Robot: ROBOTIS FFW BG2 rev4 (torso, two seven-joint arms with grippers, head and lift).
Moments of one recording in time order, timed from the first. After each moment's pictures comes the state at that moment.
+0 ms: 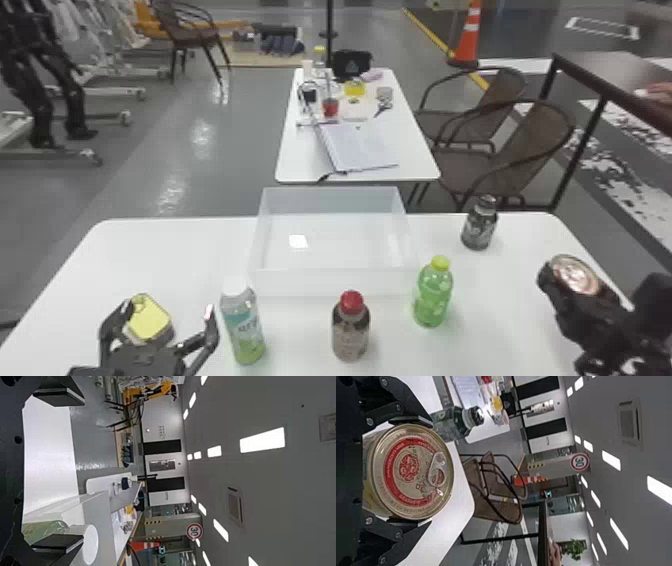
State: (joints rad) left arm 0.41 0.00 0.08 -1.78 -0.08 -0.37 -0.04; right arm 0.13 -0.12 -0.18 -1.65 -0.35 0.08 -0.04
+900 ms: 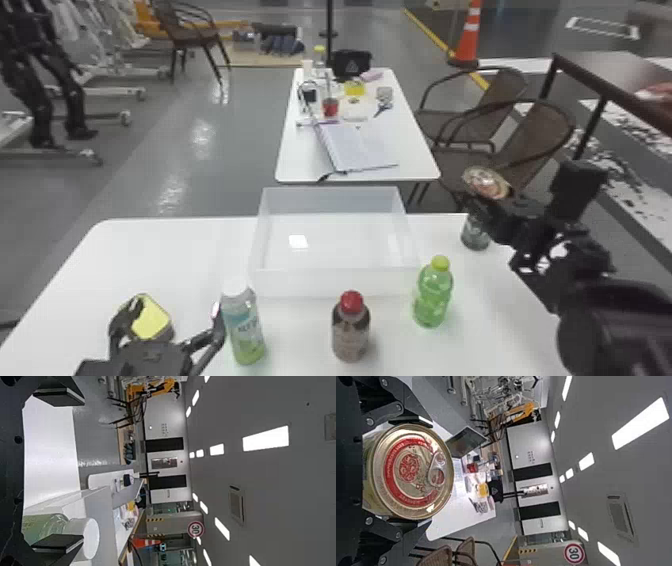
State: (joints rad) left arm 0.39 0.00 0.07 -1.77 -0.07 -0.35 -0.04; right arm -0.20 -0.13 -0.03 -1.59 -0.31 0.28 0.21
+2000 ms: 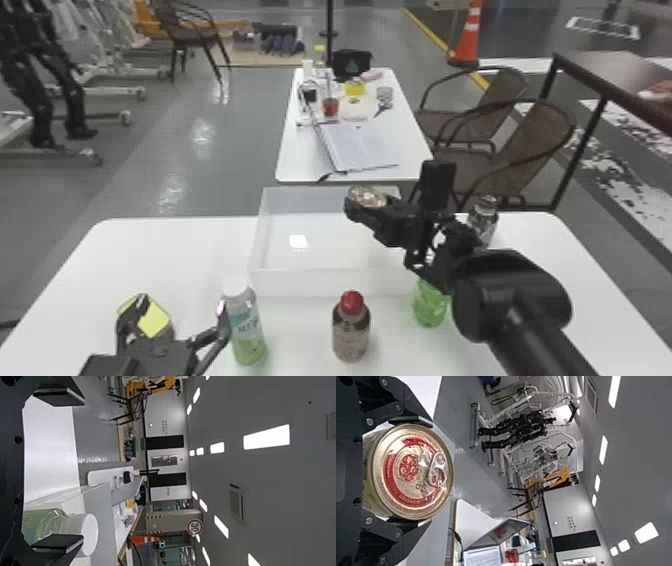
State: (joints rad) left arm 0.37 0.00 0.06 -1.75 -0.07 -0.35 -0.05; right arm -0.46 -0.08 0.32 -1.20 -0.43 0.26 0.29
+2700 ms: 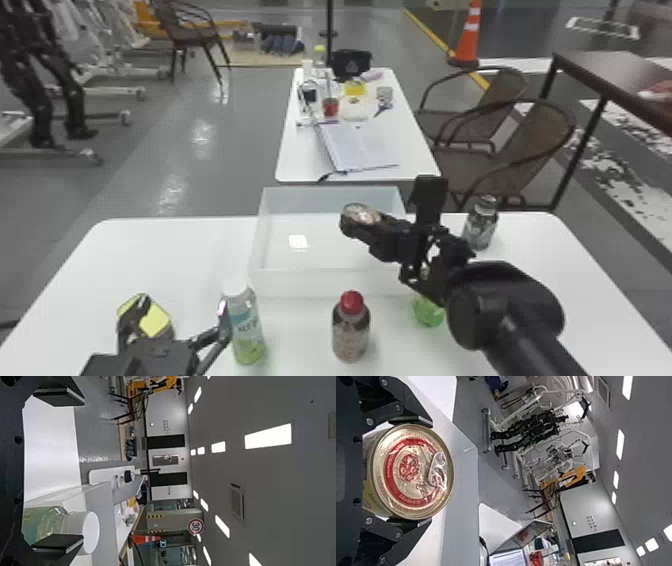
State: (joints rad) left arm 0.37 0.00 0.06 -1.75 -0.07 -0.35 -0.05; right arm -0.46 -0.08 0.35 -1.14 -0.48 0.28 0.30
